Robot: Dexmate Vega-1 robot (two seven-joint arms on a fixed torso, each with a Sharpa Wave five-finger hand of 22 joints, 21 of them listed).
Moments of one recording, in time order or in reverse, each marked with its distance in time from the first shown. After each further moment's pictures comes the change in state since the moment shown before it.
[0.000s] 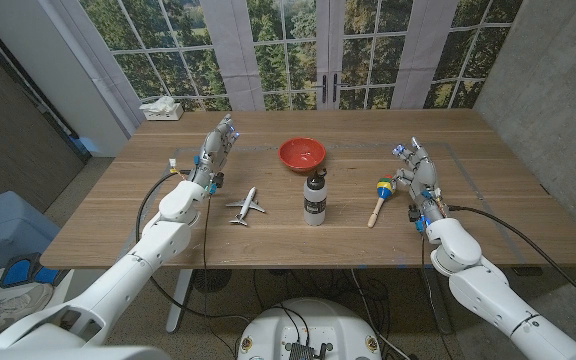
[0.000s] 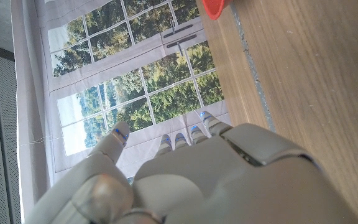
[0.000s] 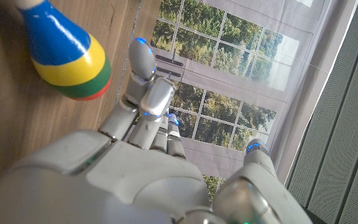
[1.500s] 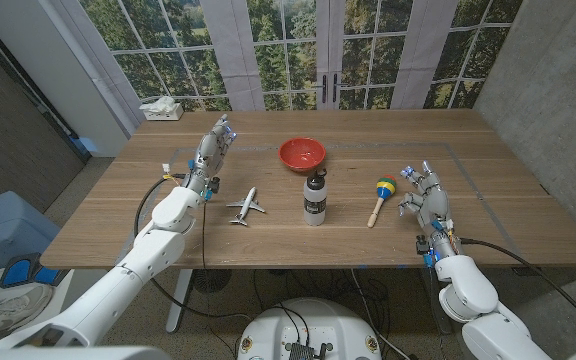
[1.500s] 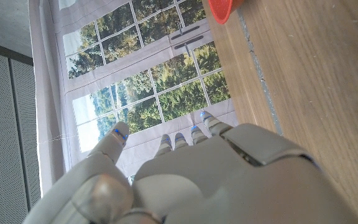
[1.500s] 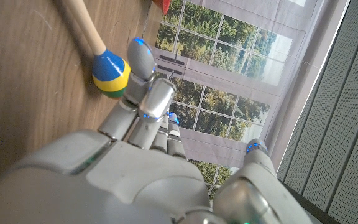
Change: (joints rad) left arm 0.084 0.039 -0.029 -0.097 0.003 -0.032 0.015; left_hand 0.000 0.000 -0.003 -0.011 0.000 0.000 0.000 0.004 0.000 0.006 -0.005 0.000 0.000 0.000 0.000 0.000 0.000 0.000 0.000 0.000 0.000; right arm -0.254 0.017 0.064 -0.159 -0.072 0.059 -0.073; right_hand 0.000 0.000 0.007 0.001 0.000 0.011 0.000 0.000 0.000 0.014 0.004 0.000 0.000 0.015 -0.007 0.012 0.000 0.014 -0.022 0.014 -0.018
